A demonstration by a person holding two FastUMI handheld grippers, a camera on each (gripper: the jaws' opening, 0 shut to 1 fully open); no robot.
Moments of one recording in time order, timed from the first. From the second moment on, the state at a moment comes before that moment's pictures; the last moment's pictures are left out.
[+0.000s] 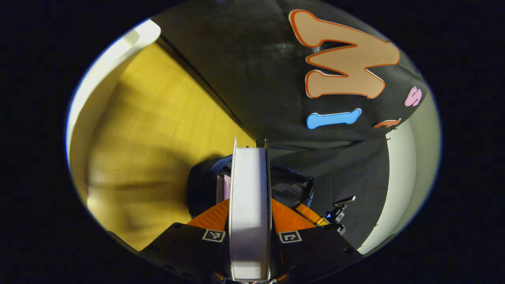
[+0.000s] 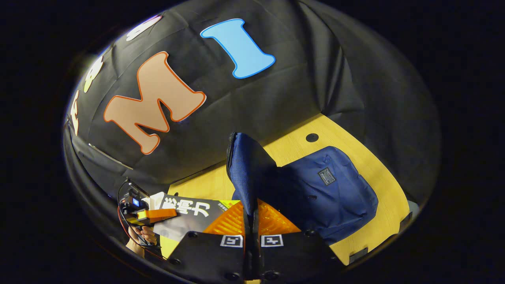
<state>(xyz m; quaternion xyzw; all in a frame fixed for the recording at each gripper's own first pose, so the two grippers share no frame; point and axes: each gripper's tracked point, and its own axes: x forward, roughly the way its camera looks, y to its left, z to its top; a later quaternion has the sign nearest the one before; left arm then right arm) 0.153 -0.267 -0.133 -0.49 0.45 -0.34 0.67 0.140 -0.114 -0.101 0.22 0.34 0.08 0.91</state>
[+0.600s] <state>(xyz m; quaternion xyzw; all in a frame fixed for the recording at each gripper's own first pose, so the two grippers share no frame) 0.163 -0.352 -0.190 -0.52 0.47 -0.32 0.64 0.139 -0.126 -0.097 0.23 0.34 0.08 0.91</state>
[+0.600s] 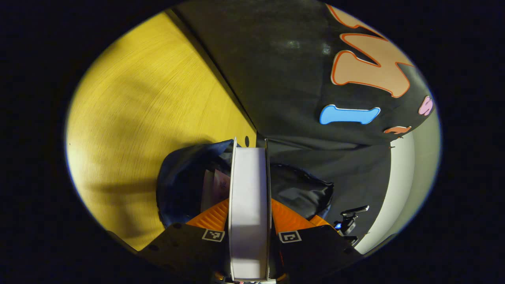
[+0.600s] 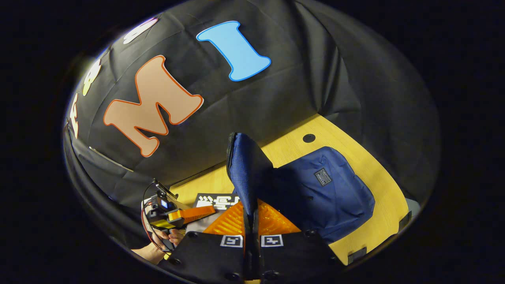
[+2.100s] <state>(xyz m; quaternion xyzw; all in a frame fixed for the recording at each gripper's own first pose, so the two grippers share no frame) 0.139 -0.482 -0.240 -0.60 0.46 -0.33 0.56 0.139 -0.097 -0.099 0.21 0.35 0.11 0.91</state>
